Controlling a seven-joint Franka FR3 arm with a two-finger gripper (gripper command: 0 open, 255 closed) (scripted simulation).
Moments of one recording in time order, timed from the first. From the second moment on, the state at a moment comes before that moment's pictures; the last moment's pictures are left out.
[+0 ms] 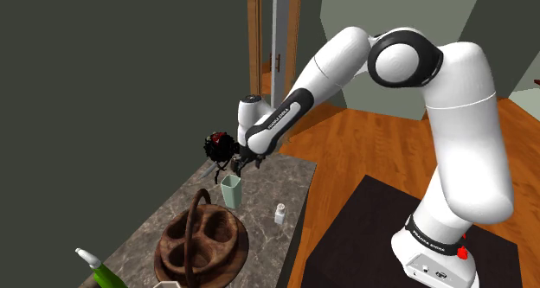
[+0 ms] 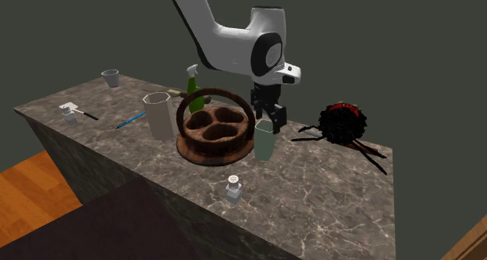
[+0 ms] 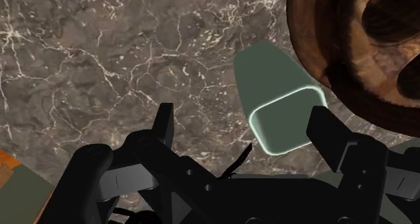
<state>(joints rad) 0.12 0.52 0.09 -1.99 -0.10 2.59 0.50</state>
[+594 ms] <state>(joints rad) 0.16 0.75 0.06 -1.77 -0.11 2.63 0.53</state>
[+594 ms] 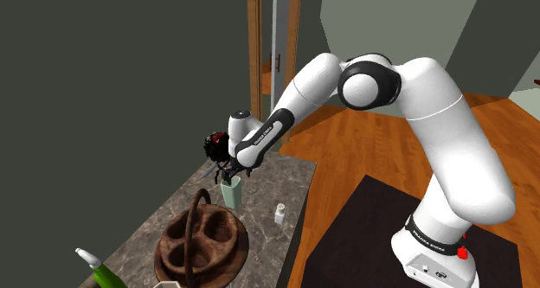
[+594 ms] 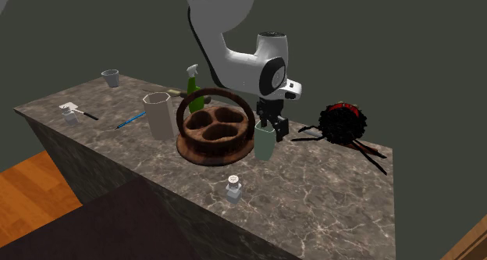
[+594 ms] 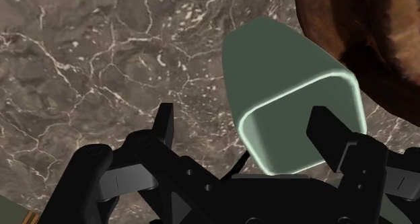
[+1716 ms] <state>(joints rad) 0.16 0.77 0.06 -1.76 -0.11 2.64 0.54</state>
